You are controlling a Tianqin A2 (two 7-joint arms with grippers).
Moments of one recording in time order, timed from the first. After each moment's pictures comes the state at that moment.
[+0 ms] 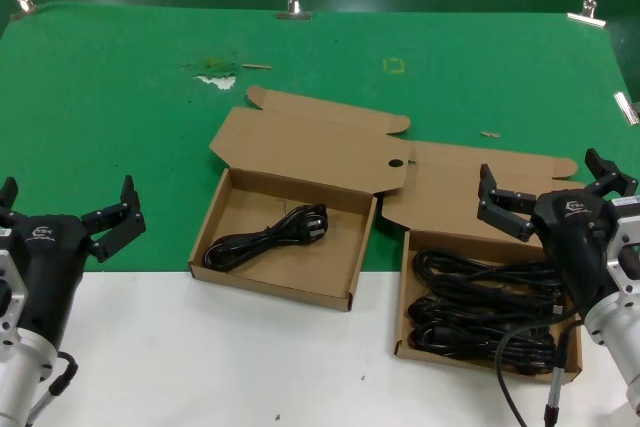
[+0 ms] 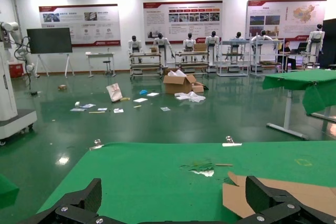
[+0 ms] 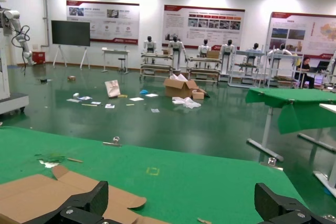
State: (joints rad) left arm 0.00 -0.30 1.60 -1.60 -1.80 0.00 0.00; right arm 0.04 0.29 -1.64 1.55 1.82 -0.02 -0.04
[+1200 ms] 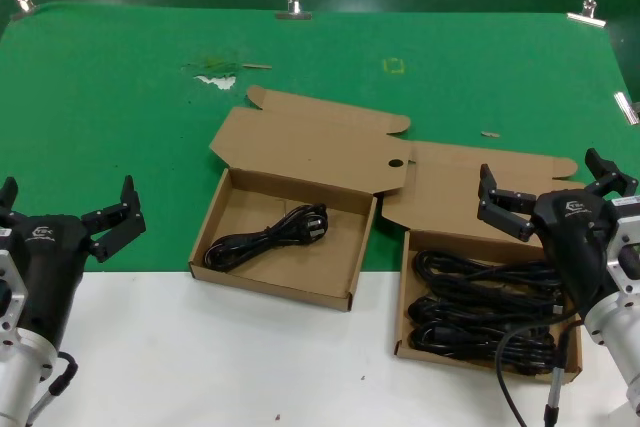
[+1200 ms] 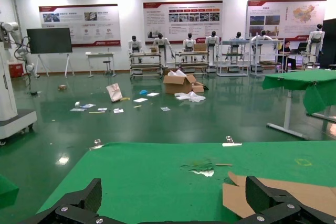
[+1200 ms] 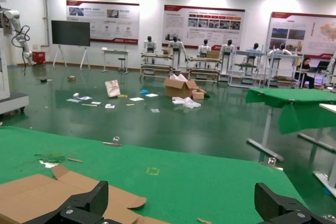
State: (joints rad) left arm 0.00 -0.30 1.60 -1.60 -1.80 0.00 0.00; right arm 0.04 0.29 -1.64 1.55 1.82 -0.02 -0.04
